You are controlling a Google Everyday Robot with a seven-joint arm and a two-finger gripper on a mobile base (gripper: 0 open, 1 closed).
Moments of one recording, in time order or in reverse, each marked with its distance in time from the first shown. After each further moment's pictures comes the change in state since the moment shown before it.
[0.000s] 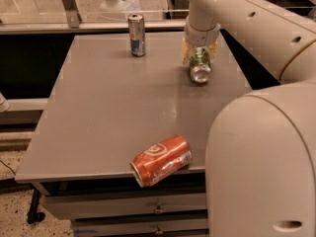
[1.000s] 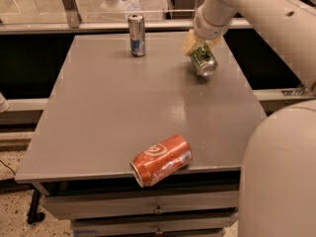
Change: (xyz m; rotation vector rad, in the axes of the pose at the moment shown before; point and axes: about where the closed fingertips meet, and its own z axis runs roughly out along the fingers) arm -0.017 -0.003 -0.024 -0.152 -0.167 -0.124
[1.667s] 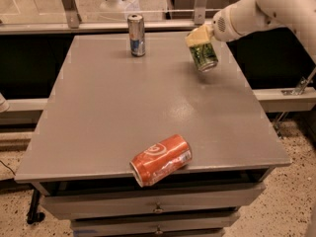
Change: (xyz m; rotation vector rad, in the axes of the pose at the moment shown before) arm -0.012 0.000 -0.030 -0.316 -0.363 -0.093
